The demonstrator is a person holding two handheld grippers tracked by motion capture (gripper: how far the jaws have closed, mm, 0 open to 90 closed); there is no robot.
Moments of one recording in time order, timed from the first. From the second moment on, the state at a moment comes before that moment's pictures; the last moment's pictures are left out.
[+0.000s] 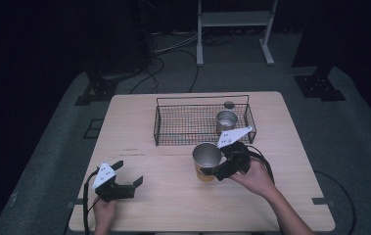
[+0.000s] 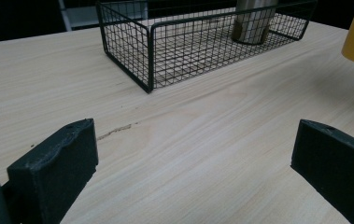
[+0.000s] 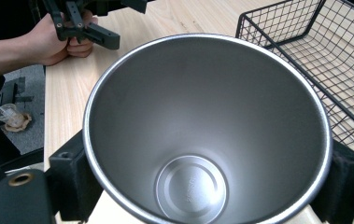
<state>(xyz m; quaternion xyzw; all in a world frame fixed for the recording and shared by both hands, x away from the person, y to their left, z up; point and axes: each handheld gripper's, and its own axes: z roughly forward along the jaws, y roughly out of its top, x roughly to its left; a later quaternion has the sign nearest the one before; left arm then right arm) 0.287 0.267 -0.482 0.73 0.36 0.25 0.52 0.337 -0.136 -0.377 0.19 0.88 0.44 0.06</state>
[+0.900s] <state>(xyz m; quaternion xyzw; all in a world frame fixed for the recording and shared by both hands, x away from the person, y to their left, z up) 0.287 0.267 -0.482 0.74 0.36 0.25 0.52 0.373 -0.140 -0.356 0.21 0.87 0.44 0.04</state>
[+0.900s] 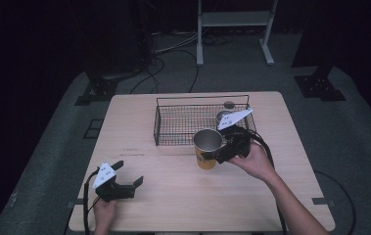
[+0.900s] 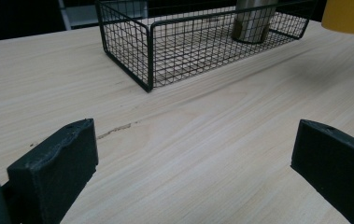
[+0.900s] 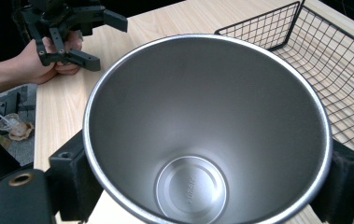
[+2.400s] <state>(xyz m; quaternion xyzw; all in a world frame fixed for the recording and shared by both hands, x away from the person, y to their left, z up) 0.287 0.267 -0.482 0.74 0.36 0.25 0.51 0.445 -0.126 -0.332 0.25 0.86 0.43 0.06</state>
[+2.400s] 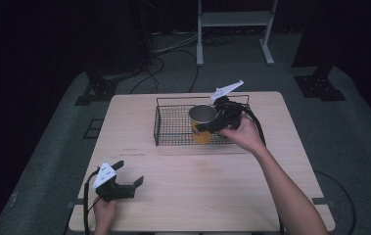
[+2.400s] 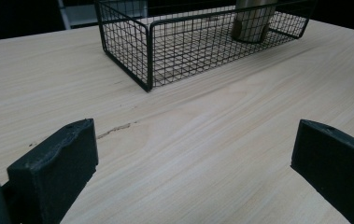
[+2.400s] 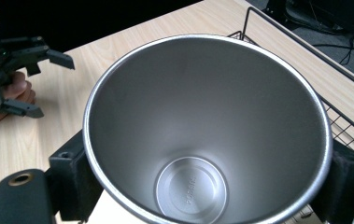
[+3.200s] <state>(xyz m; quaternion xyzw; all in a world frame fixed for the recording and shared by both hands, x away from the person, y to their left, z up) 0.288 0.266 -0.482 0.74 0.36 0.24 0.52 0.479 -0.114 -0.320 0.27 0.86 0.43 0.07</state>
